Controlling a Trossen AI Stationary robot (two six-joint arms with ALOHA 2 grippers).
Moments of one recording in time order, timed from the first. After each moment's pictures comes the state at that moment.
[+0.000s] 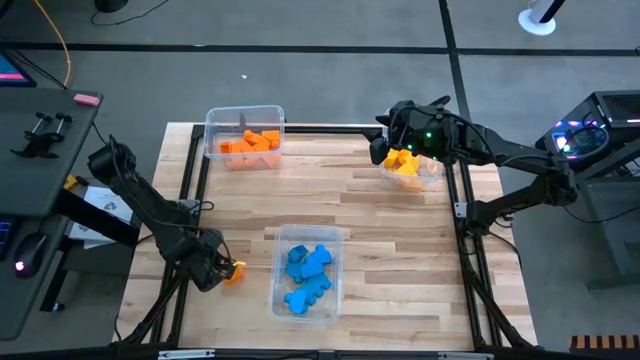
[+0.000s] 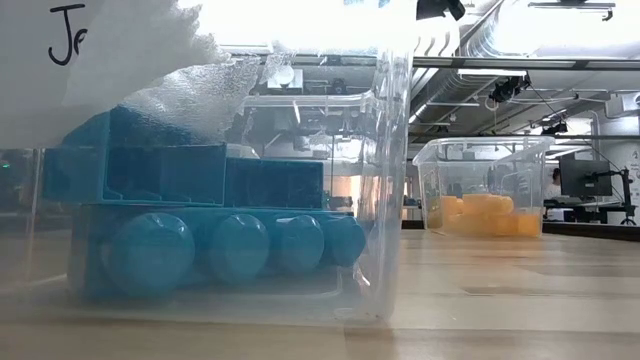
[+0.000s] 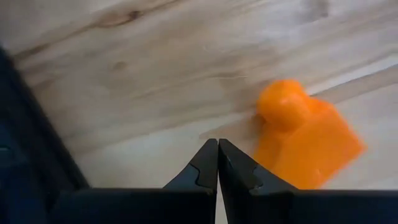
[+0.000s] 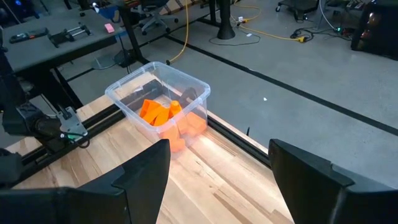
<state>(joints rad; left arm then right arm) -0.86 1.24 0.62 -0.88 -0.08 -2.08 -0.19 1.26 1.43 -0.60 0.43 0.34</state>
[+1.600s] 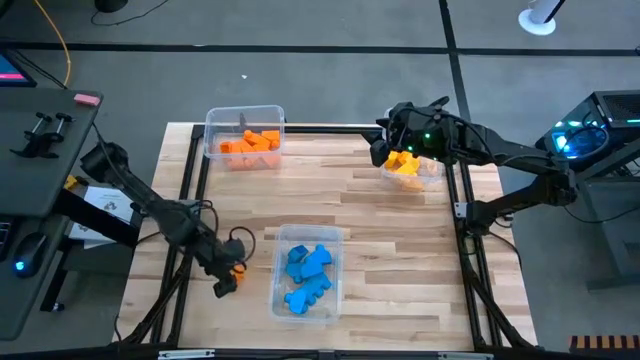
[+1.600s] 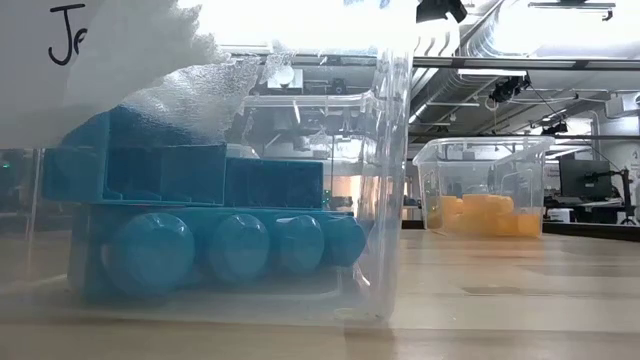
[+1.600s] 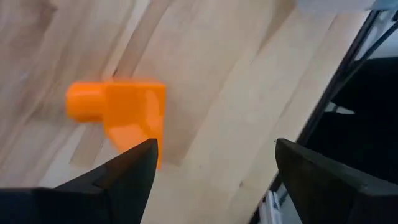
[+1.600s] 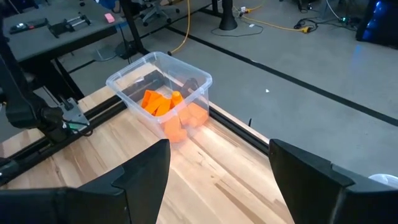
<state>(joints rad) -0.67 1.16 0.68 -0.65 0.13 -1.24 -0.19 1.26 1.43 -0.64 0.41 0.36</state>
